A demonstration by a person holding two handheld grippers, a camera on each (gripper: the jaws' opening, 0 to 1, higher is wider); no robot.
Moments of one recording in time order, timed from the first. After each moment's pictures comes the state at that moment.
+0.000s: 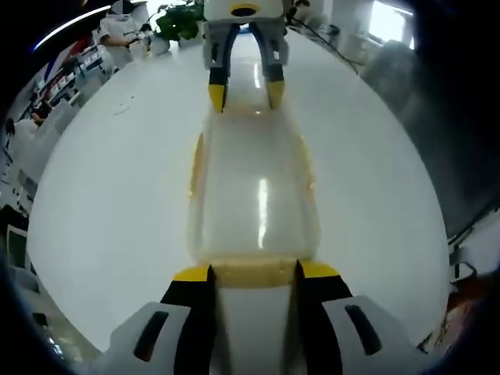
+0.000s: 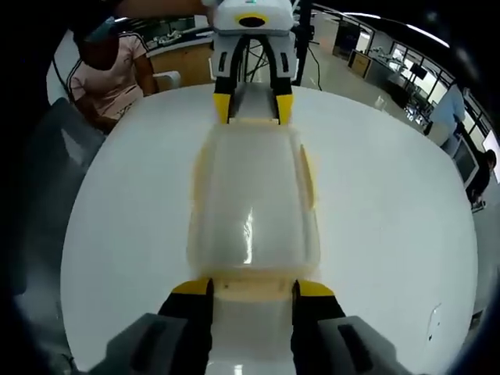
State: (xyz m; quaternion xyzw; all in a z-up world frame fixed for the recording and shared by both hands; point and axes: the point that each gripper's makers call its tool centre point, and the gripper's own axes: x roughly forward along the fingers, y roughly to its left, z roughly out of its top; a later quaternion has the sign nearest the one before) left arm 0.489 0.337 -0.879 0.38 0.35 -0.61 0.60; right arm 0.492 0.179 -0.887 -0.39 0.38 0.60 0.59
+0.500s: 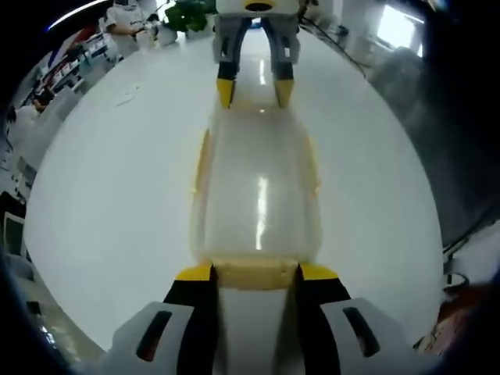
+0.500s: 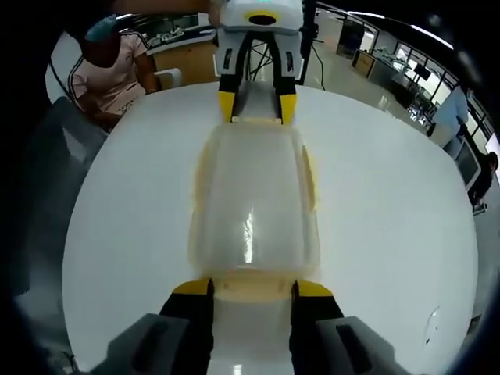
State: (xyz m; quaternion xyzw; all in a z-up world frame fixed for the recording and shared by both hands) left arm 0.494 0.339 -0.877 0.37 0.38 -0.60 0.60; right arm 0.493 0.182 -0.883 -0.39 0.38 0.60 0.58
